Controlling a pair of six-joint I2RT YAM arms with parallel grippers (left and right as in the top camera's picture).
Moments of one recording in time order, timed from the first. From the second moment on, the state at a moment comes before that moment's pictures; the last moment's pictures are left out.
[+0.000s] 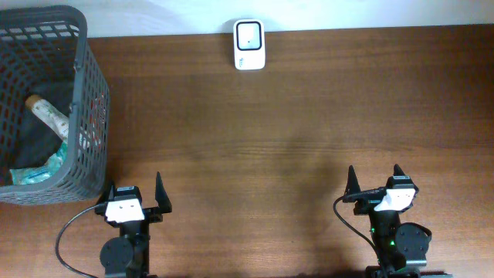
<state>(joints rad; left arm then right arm) 0.05 0.01 0.01 -0.08 -0.06 0.01 -0.03 0.01 0.01 -0.08 -0.03 0.02</state>
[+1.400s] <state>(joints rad) 0.51 1.86 2.33 -1.14 0.17 0.15 -0.03 0.02 0.01 -0.08 -0.03 0.02</state>
